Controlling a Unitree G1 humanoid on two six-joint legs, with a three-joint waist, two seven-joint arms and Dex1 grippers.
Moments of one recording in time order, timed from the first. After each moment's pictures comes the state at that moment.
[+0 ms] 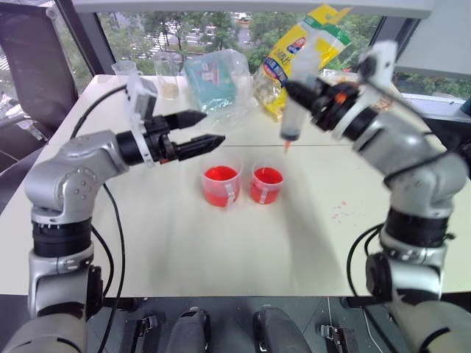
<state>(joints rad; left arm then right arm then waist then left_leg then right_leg) -0.69 0.59 0.18 -0.22 -0.73 0.87 -0.86 -0.97 -0.53 -0.26 -0.09 0.68 1.06 0.29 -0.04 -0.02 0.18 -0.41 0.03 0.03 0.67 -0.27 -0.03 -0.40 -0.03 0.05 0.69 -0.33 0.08</state>
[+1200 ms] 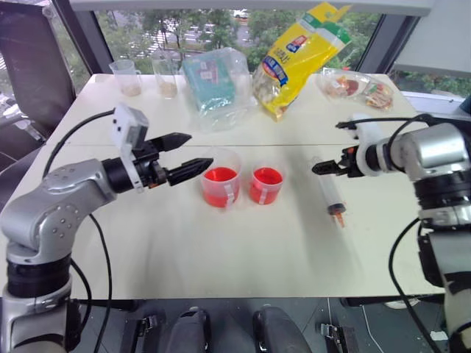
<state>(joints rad) -0.46 0.72 0.26 -0.44 -0.87 0.89 -0.69 -0.98 -0.86 0.17 0.20 0.38 1.30 0.71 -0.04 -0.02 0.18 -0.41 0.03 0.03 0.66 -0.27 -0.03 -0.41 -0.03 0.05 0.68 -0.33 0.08</state>
